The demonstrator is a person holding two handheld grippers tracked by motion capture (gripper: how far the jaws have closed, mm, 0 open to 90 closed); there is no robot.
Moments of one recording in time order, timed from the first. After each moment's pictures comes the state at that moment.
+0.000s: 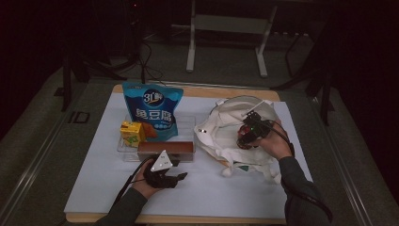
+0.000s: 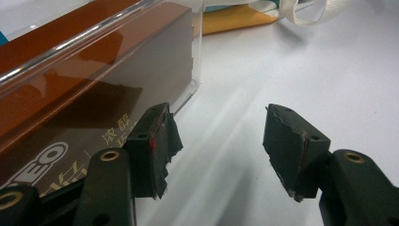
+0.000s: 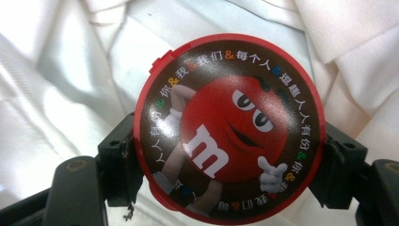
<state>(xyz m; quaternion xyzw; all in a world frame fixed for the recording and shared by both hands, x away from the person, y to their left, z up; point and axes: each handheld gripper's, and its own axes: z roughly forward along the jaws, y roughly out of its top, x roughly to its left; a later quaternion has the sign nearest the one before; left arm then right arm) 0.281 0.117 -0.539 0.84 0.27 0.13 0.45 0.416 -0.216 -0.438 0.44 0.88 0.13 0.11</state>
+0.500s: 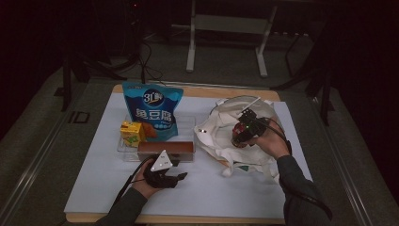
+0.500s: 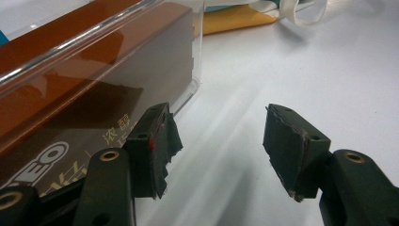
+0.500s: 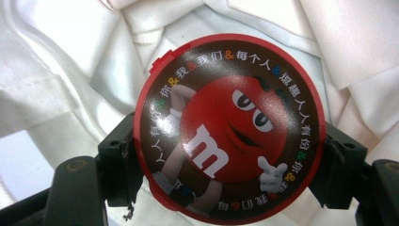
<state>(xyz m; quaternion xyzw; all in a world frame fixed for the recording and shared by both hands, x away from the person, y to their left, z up) 0.281 0.117 -0.539 0.84 0.27 0.13 0.45 0.410 -0.198 -0.421 0.42 0.89 0.15 0.11</state>
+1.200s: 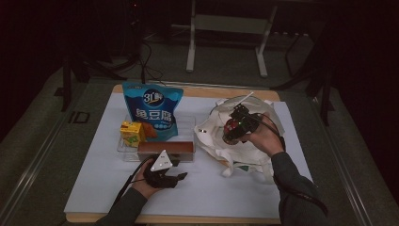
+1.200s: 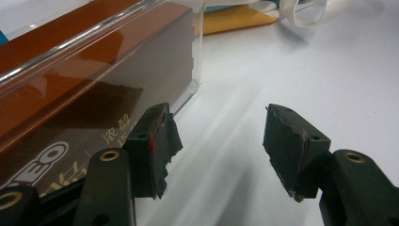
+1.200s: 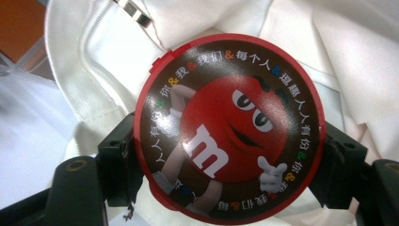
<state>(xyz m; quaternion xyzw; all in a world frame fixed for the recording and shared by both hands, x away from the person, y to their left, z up) 0.281 0.117 -0.540 0.84 0.27 0.13 0.45 0.407 -0.171 -0.402 0.40 0.90 0.17 0.10</state>
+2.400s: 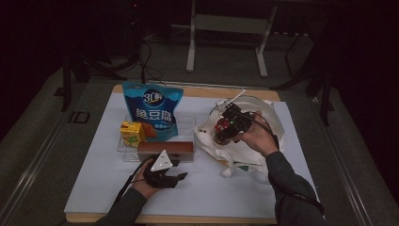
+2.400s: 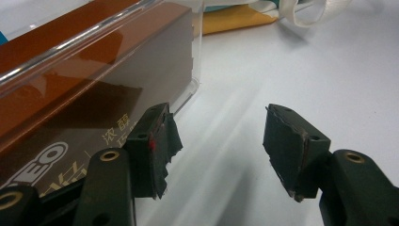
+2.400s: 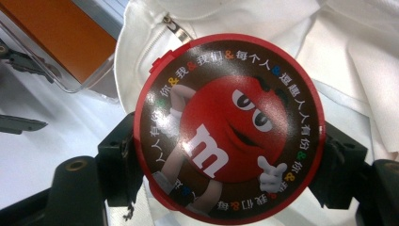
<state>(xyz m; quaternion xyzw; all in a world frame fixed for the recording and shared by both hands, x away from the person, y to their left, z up) 0.281 0.117 -0.539 0.84 0.27 0.13 0.45 0.399 -0.147 -0.390 0.37 0.90 0.19 0.08</state>
